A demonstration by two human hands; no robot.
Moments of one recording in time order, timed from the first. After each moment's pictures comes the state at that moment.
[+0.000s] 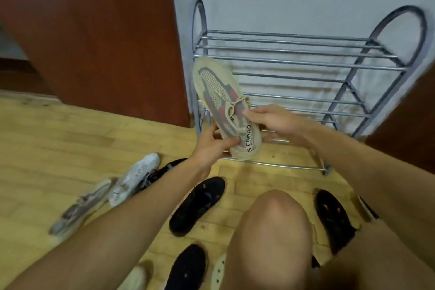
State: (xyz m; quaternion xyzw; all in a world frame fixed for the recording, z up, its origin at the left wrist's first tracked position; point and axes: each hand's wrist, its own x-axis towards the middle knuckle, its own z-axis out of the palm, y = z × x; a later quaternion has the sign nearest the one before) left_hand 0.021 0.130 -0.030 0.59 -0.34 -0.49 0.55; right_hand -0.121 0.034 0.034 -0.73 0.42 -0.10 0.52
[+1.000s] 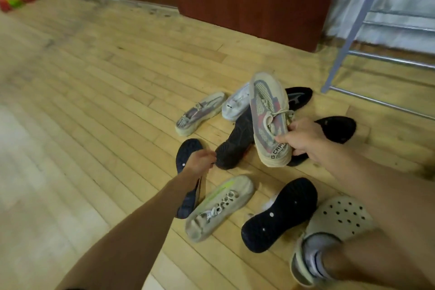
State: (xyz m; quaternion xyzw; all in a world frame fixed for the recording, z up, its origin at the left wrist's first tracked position) left_hand 0.216 0.424 -0.235 0.85 -0.05 -0.40 0.35; right_hand 0.068 0.221 -0.182 -0.69 0.50 0.03 0.53
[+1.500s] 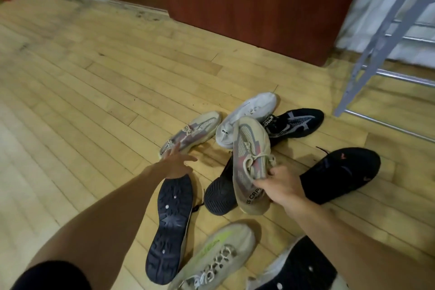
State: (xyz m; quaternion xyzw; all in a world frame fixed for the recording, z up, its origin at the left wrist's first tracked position) left_hand 0.388 0.376 -0.320 0.87 -0.32 -0.35 -0.12; right_hand 0.139 0.222 -0.274 -0.69 0.51 0.09 0.50
